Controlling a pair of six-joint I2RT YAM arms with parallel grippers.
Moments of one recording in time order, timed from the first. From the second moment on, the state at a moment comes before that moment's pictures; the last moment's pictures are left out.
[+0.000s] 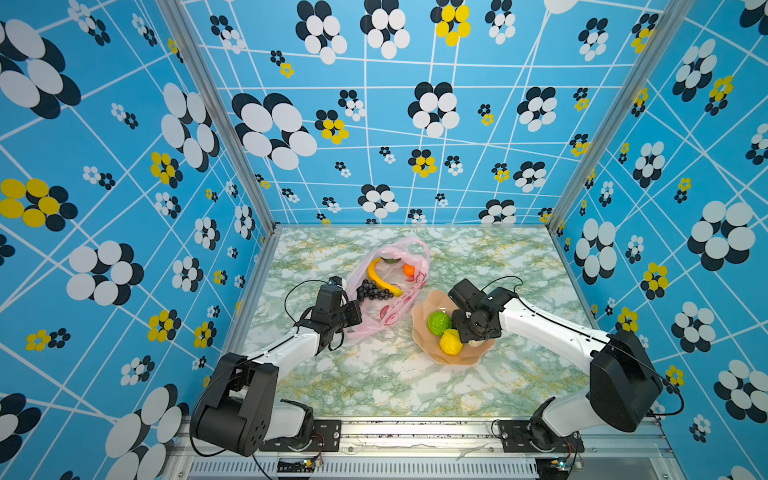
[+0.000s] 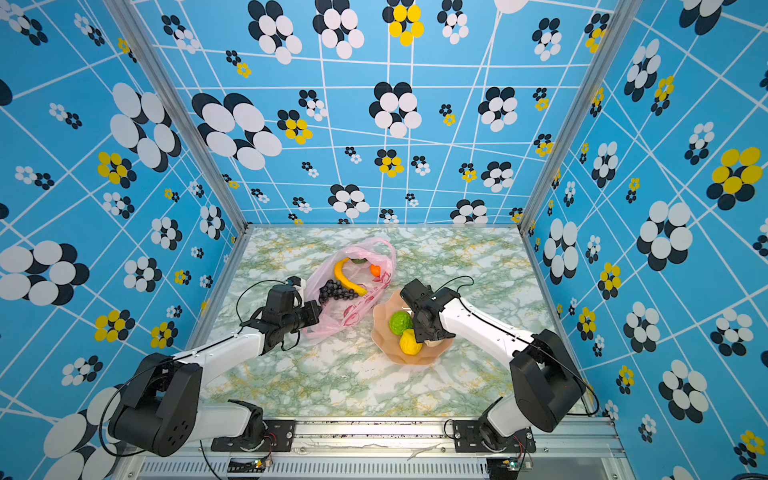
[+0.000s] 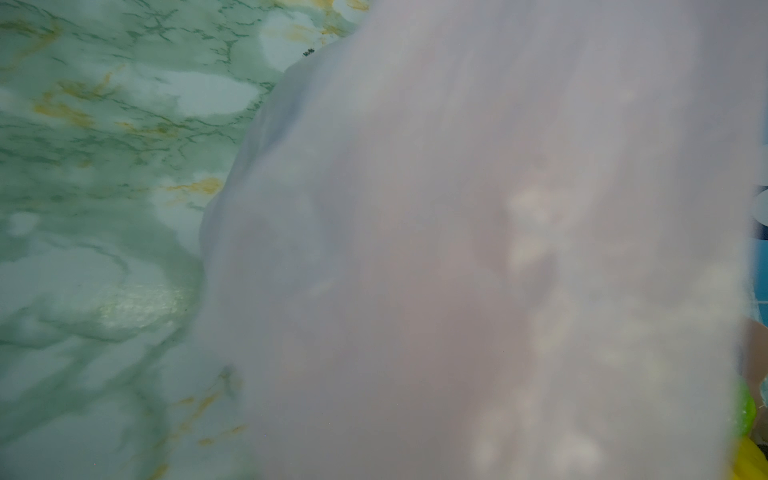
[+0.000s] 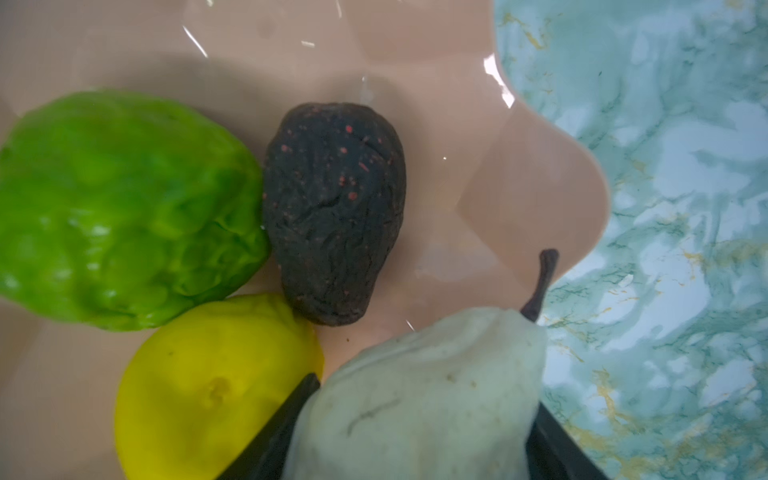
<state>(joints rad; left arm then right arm) -0.27 1.35 0.55 0.06 0.19 -0.52 0.66 1.51 1.03 -0.94 0.26 0.49</state>
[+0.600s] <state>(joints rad) -0.27 1.35 0.55 0.06 0.19 -0.51 0.66 1.52 1.04 -0.95 0.26 0.51</state>
